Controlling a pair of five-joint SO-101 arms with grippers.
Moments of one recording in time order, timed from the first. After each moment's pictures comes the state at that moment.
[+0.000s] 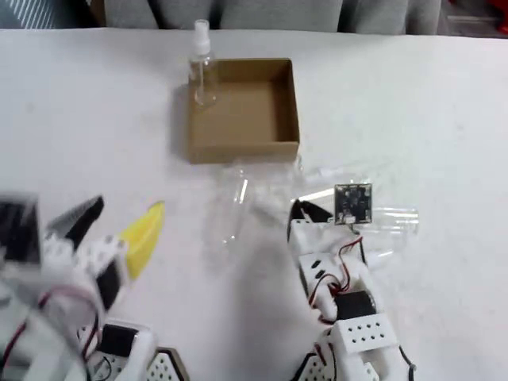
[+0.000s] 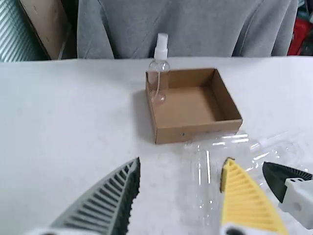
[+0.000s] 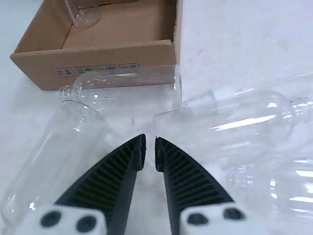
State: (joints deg) left arm 3.6 -68.1 12.0 95.6 5.8; right arm -13.3 -72.5 96.5 15.0 -9.5
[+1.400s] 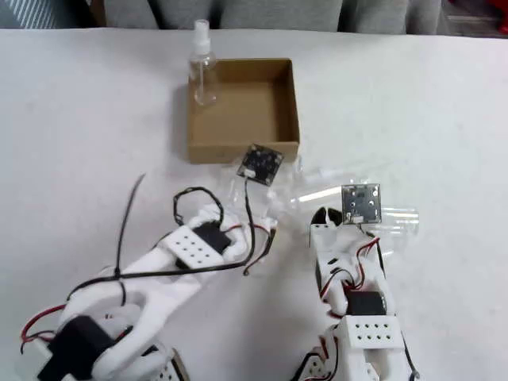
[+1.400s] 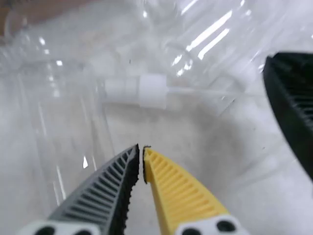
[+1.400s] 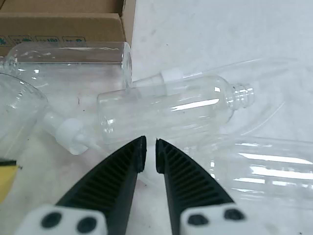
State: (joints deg) left arm 35.0 -16.0 54.5 29.4 18.8; right arm -4.0 -72.5 96.5 20.2 2.6
